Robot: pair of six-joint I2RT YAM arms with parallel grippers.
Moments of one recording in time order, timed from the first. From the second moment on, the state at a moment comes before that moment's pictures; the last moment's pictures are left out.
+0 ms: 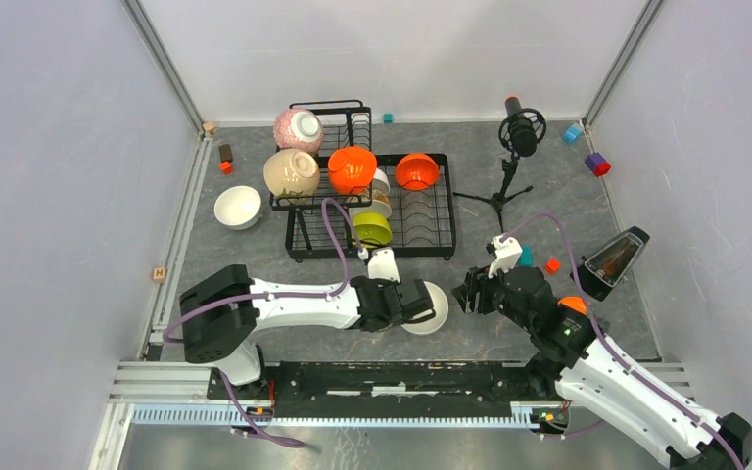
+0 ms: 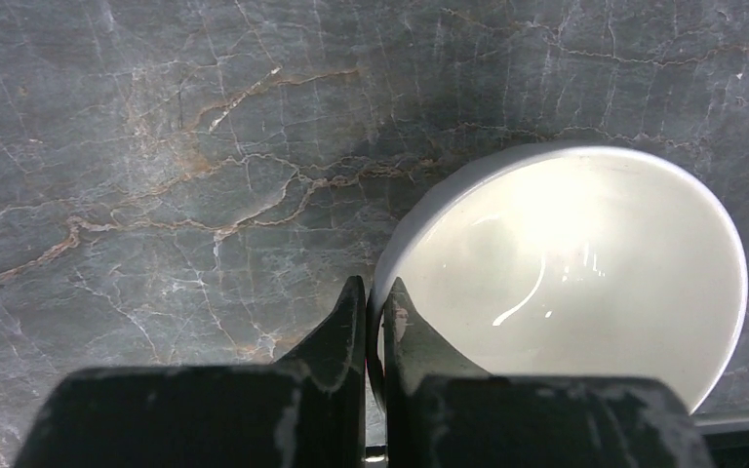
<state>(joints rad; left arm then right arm) -1.26 1.63 0.98 -0.56 -0.51 -1.36 0.73 0.53 0.35 -0.32 0.12 0.39</state>
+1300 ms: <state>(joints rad) -1.22 1.05 1.40 -0.73 -0.93 -0.35 0.73 0.40 0.28 -0.24 0.09 0.25</state>
